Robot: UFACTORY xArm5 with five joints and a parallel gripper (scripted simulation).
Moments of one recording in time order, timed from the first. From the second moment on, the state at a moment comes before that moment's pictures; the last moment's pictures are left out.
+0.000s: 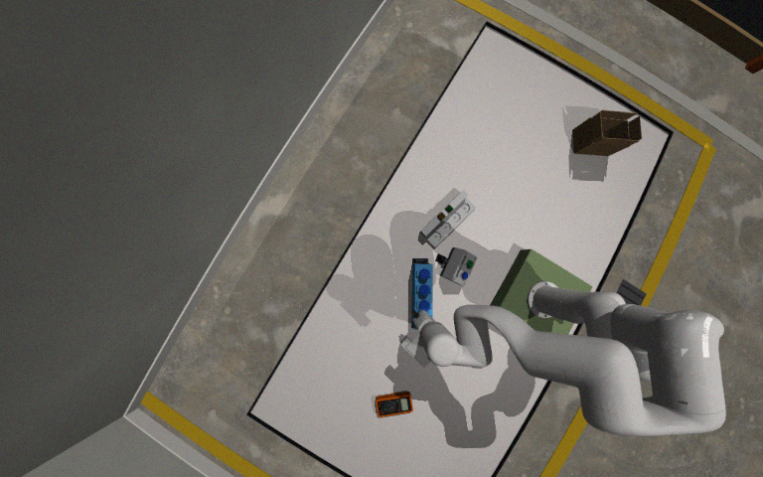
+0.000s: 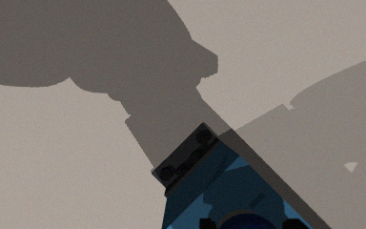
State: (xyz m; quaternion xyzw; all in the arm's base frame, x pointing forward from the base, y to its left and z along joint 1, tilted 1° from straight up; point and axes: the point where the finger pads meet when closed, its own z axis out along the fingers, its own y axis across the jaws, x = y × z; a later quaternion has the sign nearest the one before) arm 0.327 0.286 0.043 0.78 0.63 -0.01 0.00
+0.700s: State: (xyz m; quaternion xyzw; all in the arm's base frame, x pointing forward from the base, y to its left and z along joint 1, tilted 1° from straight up) arm 0.327 0.286 0.043 0.61 0.79 -0.01 0.00
